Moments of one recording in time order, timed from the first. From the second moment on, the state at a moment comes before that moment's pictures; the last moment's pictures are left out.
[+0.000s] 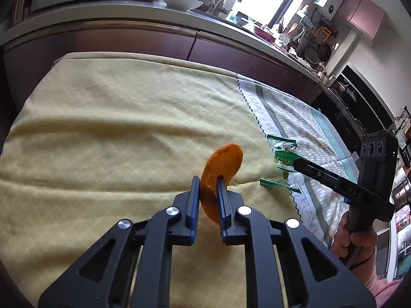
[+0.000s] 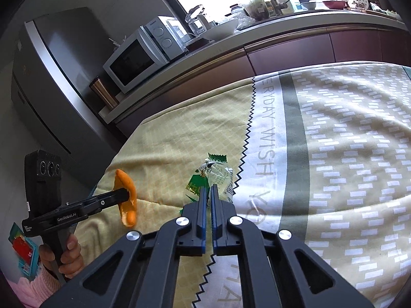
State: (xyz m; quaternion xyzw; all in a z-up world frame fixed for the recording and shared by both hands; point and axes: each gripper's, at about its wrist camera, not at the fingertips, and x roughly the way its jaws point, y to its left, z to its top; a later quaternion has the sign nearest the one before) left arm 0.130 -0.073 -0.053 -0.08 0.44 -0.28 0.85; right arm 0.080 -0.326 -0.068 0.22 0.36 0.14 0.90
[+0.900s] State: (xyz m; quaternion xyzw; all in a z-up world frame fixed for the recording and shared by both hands) left arm 0.064 0.032 -0.025 -0.06 0.39 -0.19 0.90; right arm 0.067 -0.220 -0.025 0.17 0.32 0.26 0.89
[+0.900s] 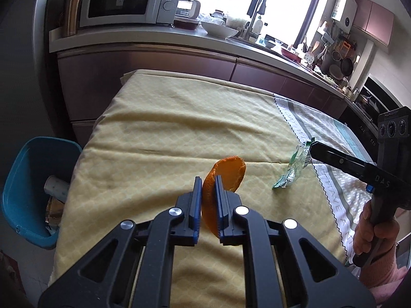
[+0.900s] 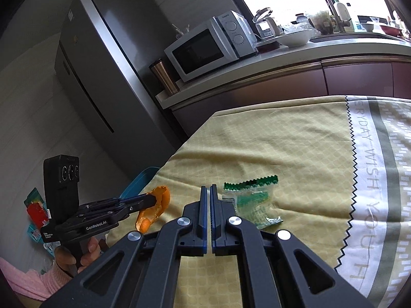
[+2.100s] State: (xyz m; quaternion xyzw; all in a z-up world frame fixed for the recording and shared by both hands) left arm 0.055 0.047 -0.033 -0.08 0.39 -0.20 0.90; right arm 0.054 -0.225 -0.064 0.18 0.38 0.24 0.87
